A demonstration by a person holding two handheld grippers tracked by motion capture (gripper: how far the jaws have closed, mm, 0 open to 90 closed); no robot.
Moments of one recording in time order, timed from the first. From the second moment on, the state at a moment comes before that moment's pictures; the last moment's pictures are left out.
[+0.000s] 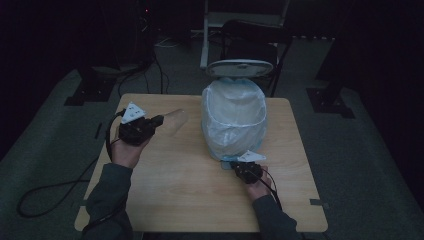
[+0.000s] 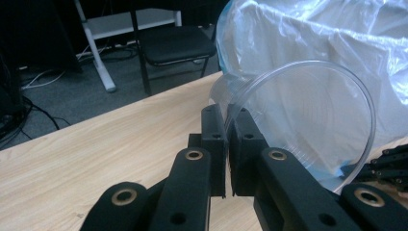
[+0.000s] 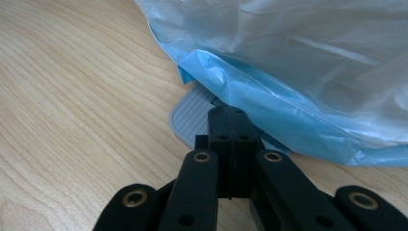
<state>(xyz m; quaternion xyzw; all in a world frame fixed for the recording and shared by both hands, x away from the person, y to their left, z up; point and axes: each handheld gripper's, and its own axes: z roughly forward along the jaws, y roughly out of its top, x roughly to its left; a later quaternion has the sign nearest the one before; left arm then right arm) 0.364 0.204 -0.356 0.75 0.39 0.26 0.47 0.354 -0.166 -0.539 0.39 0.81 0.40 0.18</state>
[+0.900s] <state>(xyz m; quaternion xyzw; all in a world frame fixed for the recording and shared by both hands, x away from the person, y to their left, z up) 0.371 0.199 -0.333 0.75 0.37 0.26 0.49 0.353 -0.165 -0.539 0.39 0.81 0.39 0.19</state>
